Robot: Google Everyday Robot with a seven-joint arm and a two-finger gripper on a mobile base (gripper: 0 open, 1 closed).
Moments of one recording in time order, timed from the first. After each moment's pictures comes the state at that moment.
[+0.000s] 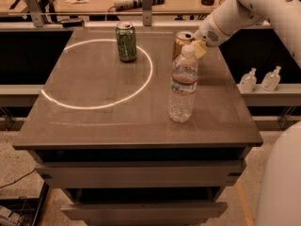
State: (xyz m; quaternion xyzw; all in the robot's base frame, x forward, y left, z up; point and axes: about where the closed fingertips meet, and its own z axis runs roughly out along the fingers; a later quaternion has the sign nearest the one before) arm 0.718 -0.139 0.873 -0.50 0.80 0.10 0.31
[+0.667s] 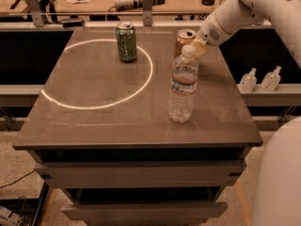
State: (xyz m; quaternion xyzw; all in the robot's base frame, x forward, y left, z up) arm 0.722 -0.147 0.872 -0.50 0.81 0.10 0.31
